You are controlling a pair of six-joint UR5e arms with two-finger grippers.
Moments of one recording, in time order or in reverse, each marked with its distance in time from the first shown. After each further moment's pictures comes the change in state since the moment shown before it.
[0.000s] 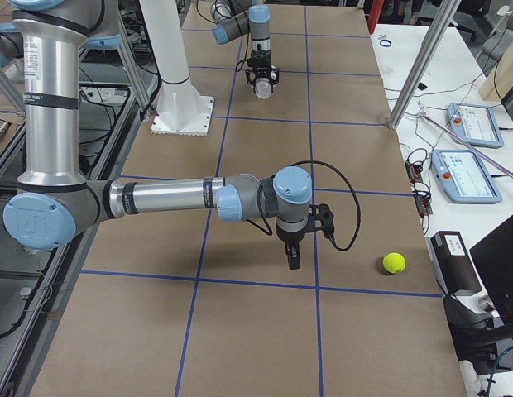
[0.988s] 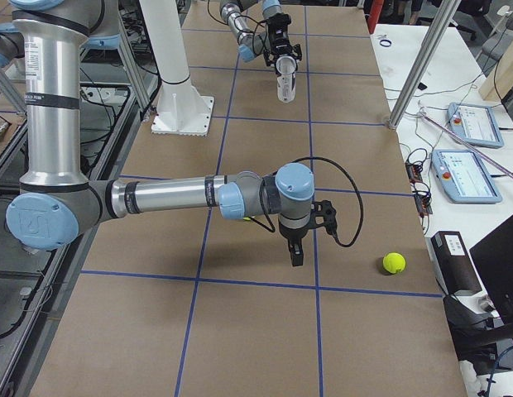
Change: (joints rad) left arm -0.013 0.000 0.338 -1.138 0.239 -0.416; right arm 0.000 0.007 0.004 0.000 0.002 0.003
